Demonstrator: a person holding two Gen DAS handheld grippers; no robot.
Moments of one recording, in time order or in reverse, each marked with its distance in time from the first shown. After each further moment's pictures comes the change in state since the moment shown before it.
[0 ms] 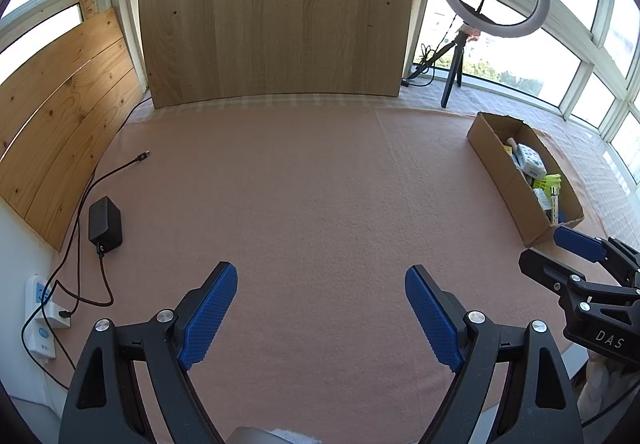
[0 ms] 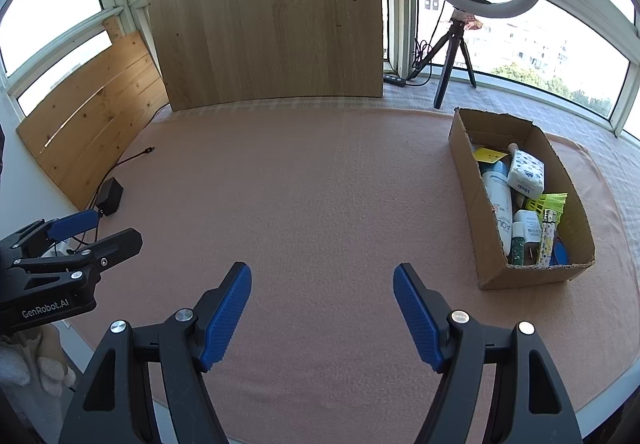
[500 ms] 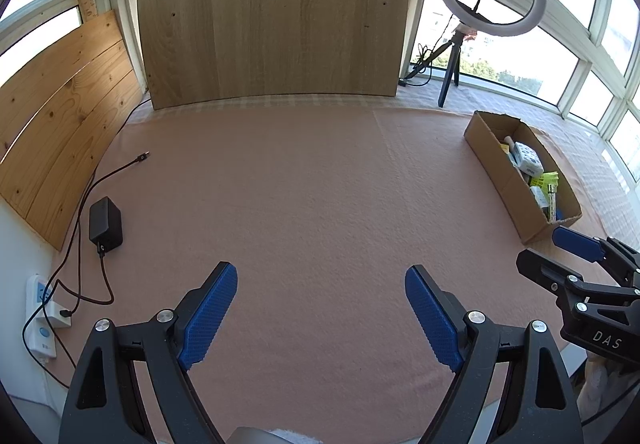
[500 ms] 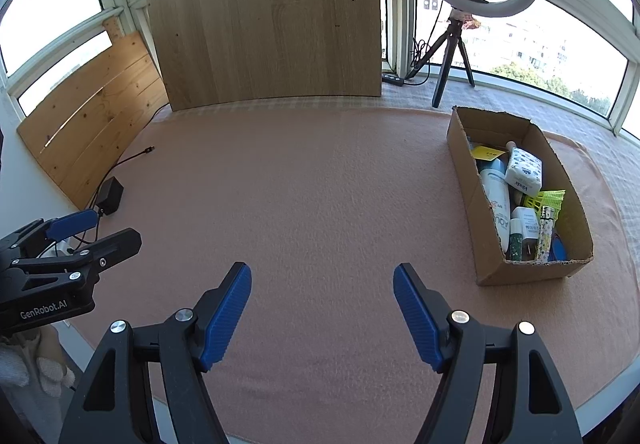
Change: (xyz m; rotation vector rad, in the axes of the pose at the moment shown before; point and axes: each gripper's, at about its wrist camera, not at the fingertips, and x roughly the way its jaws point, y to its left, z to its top) left arm -0.003 -0.004 -0.003 -0.002 -0.001 0.003; right arm 0.000 -0.001 0.000 -0.001 0.001 0.000
